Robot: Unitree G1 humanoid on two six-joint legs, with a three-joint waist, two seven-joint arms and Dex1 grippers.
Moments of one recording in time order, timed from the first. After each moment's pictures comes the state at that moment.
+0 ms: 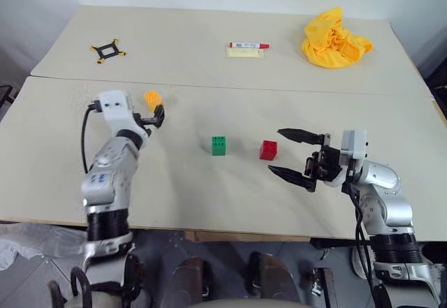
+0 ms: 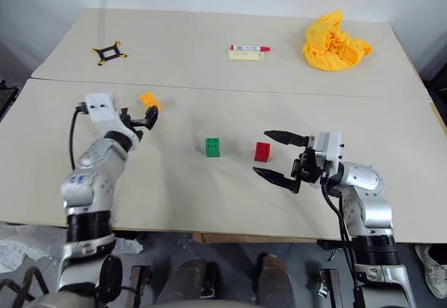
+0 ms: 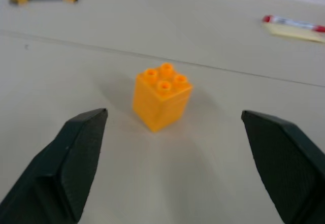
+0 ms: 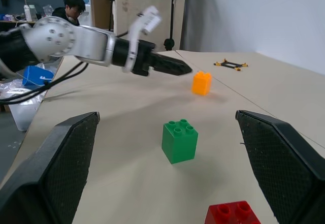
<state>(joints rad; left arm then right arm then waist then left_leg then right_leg) -0.57 0.23 0.26 0.07 -0.27 0.58 0.09 -0.30 -0.49 -0.09 0.02 0.57 -0.02 1.24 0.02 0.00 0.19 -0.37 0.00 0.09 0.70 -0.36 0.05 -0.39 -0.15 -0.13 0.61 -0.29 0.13</state>
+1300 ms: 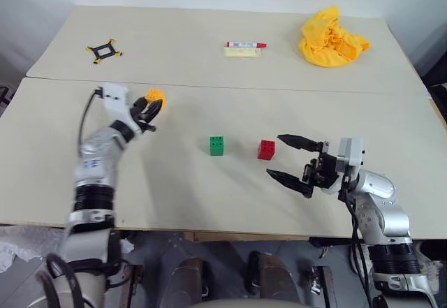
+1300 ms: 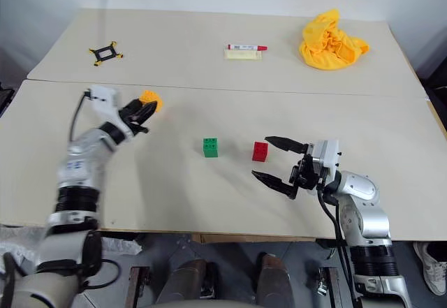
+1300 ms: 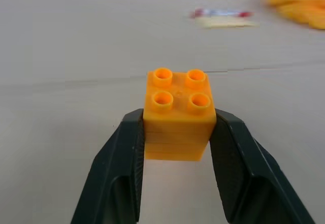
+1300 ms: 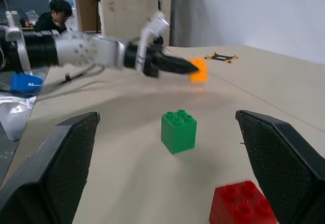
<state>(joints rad) -0.65 0.57 0.21 0.49 -0.33 0.13 -0.73 -0.21 -0.48 -0.09 -0.03 0.57 -0.02 1.19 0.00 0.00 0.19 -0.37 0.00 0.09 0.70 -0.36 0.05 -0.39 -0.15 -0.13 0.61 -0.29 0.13</state>
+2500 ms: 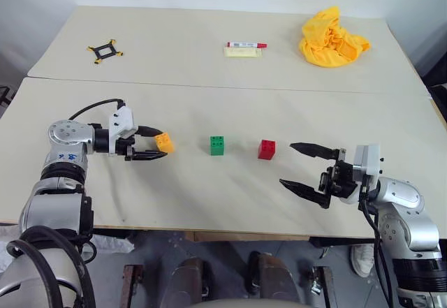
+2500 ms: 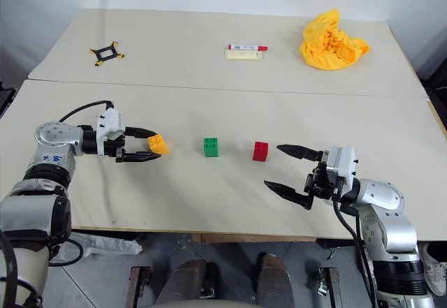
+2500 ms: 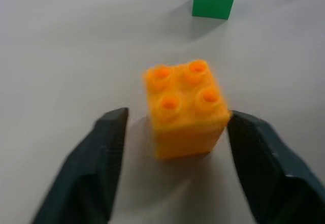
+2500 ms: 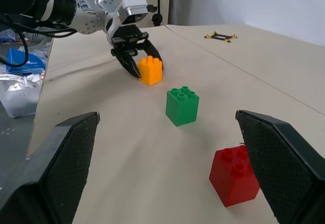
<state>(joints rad) -0.97 0.68 0.03 1.26 -0.05 -0.46 -1.42 -0.12 -0.58 -0.15 -0.16 0.59 0.06 1.18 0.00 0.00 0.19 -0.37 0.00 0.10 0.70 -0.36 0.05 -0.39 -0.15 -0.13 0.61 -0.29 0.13</state>
